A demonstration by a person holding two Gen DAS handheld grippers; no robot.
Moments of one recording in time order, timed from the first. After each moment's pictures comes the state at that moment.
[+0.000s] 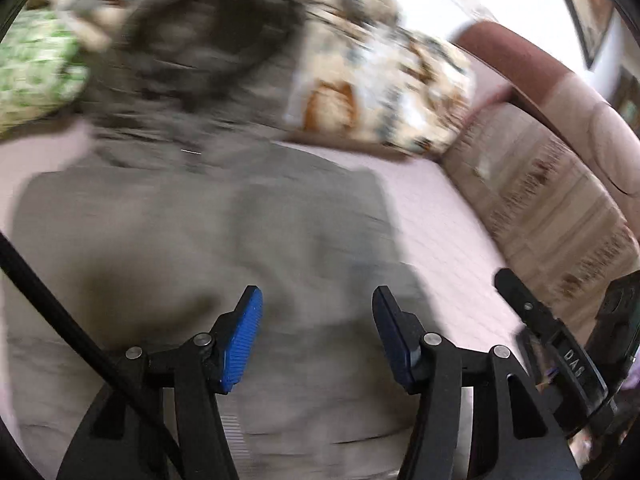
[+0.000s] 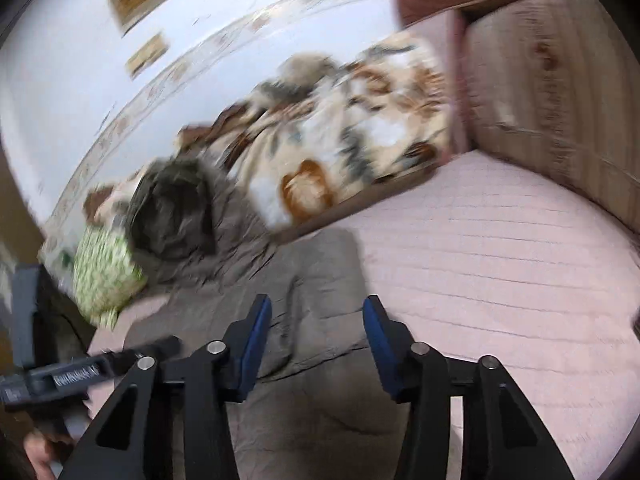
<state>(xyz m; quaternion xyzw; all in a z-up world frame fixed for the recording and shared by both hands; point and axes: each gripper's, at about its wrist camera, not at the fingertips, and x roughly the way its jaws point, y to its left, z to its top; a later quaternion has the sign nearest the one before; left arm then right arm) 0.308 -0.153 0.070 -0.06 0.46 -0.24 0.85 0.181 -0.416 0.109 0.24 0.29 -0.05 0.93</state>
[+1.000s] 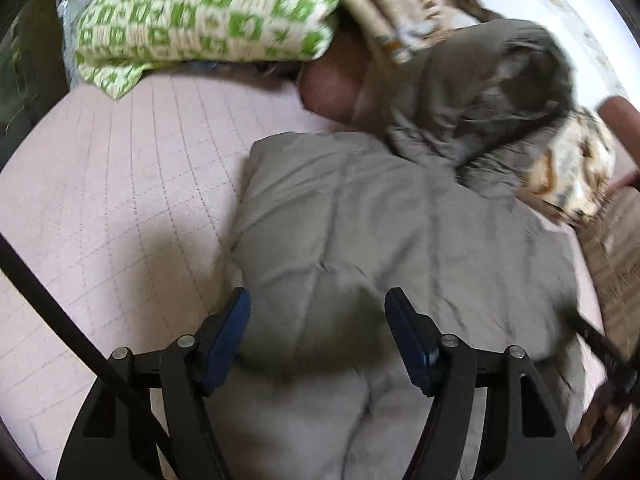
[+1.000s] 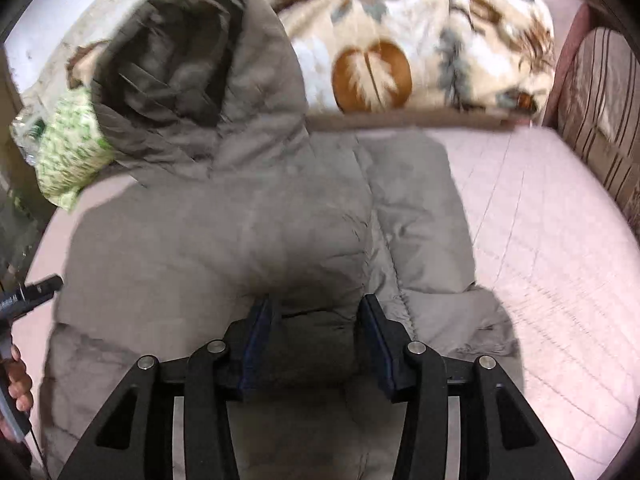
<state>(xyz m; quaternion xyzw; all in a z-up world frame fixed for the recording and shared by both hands) 0.336 0.043 0.037 -0.09 0.47 -0.06 0.88 0.278 -0.345 0.047 0.12 0.44 -0.01 0.89</state>
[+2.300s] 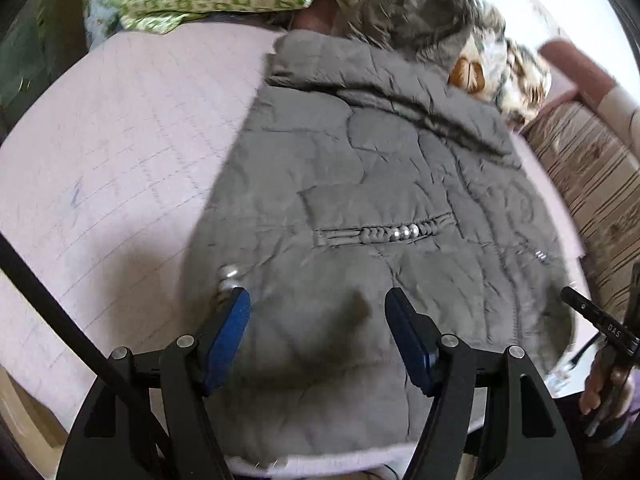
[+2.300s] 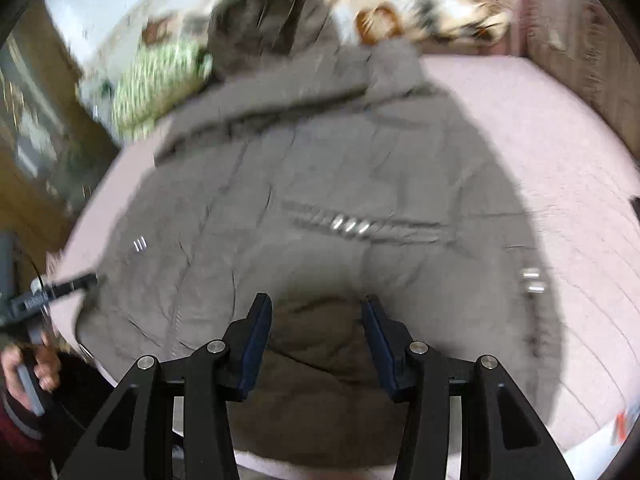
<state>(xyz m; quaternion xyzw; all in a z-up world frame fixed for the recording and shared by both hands) 0.061 0.095 0.030 -0.10 0.51 -0.10 0.85 0.022 -0.314 0.047 0.16 0.46 0.05 0.87</state>
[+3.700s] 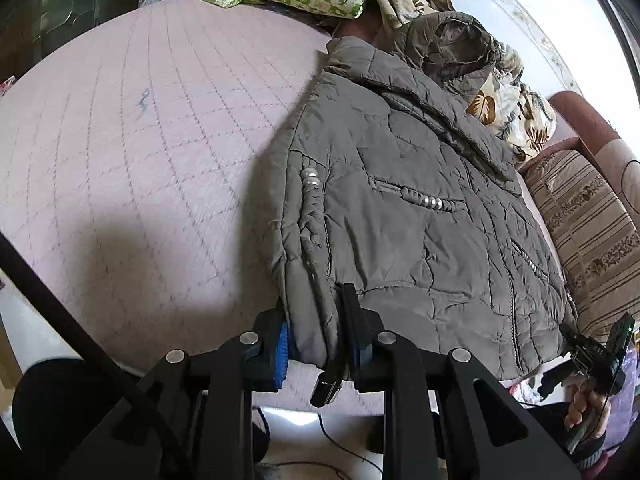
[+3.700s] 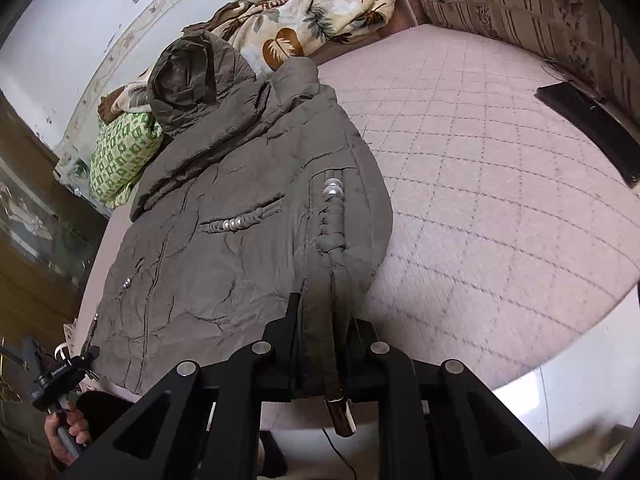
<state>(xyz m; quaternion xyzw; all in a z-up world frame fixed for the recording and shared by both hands) -0.002 0.139 0.004 -0.18 0.49 -0.08 0.85 -0.068 -0.384 0.030 0.27 0.44 -0.02 0.86</state>
